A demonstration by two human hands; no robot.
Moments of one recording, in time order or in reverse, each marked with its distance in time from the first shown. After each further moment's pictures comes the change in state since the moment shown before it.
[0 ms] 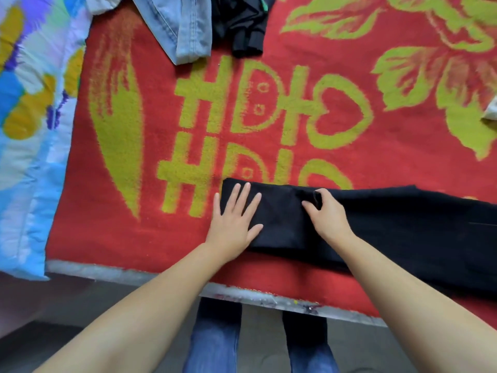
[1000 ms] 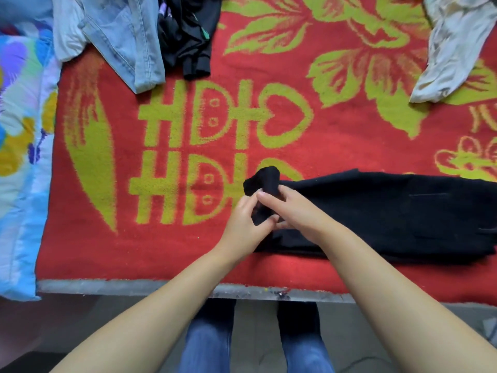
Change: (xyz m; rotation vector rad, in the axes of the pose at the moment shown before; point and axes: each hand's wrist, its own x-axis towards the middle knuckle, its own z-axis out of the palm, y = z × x) left_hand -0.010 0.116 -0.102 -1.070 0.078 -0.055; right_hand -0.061 -0.031 -0.078 0.508 -0.469 -0.027
